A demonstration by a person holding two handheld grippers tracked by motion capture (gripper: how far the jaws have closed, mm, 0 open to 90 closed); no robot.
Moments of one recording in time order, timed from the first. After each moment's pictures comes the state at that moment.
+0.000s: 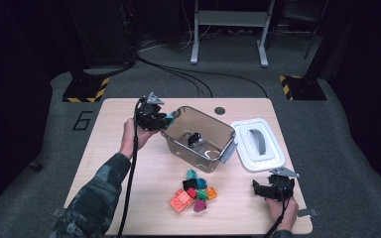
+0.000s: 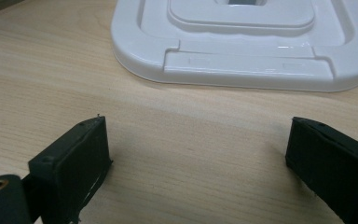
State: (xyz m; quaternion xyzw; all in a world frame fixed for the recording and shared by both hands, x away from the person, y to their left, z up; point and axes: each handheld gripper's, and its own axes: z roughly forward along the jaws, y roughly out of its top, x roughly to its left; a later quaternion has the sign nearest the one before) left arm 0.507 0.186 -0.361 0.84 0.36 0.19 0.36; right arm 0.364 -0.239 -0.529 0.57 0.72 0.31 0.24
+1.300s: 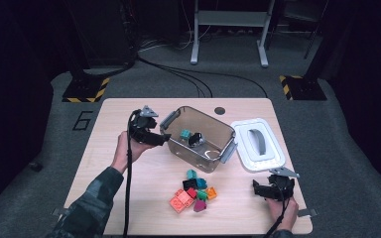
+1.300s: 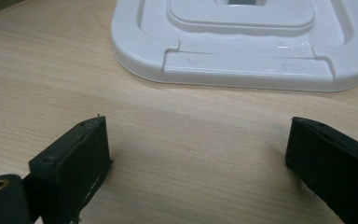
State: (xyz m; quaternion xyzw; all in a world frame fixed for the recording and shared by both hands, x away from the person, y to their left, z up) left arm 0.466 0.207 -0.371 0.84 0.36 0.17 0.37; right arm 0.364 -0.239 -0.529 0.57 0.72 0.31 0.24
